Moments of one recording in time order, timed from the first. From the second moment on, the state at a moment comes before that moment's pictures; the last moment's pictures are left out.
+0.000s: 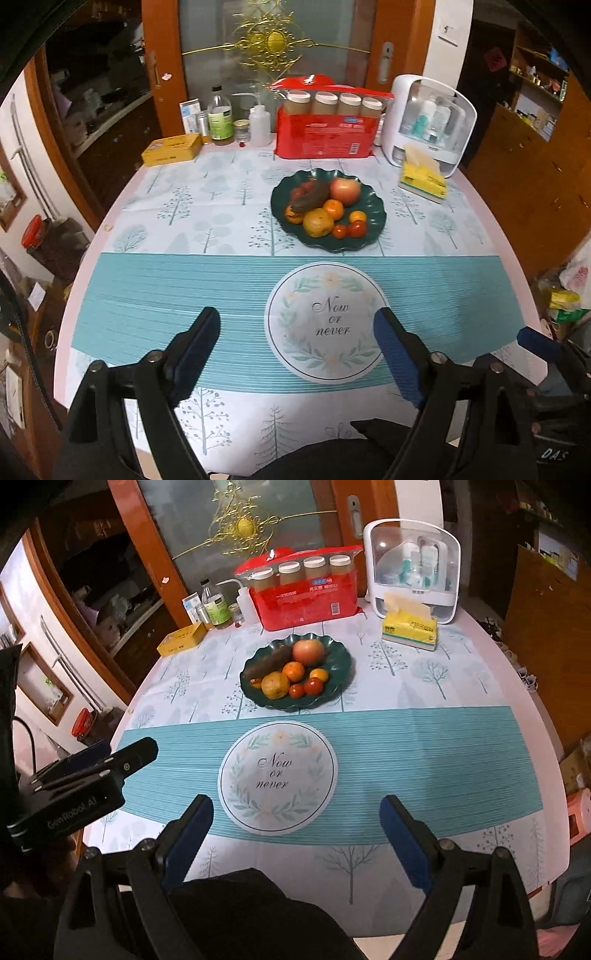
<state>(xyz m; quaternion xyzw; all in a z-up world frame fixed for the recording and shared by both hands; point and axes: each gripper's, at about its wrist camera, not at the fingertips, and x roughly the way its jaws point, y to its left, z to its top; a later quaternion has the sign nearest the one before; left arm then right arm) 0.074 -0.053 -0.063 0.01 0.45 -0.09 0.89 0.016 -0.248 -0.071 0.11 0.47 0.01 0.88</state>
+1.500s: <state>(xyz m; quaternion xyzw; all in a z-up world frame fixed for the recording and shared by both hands) 0.064 -0.054 -0.061 0.03 0.44 -0.07 0.90 0.015 -0.247 -0.082 0.12 0.48 -0.01 0.87</state>
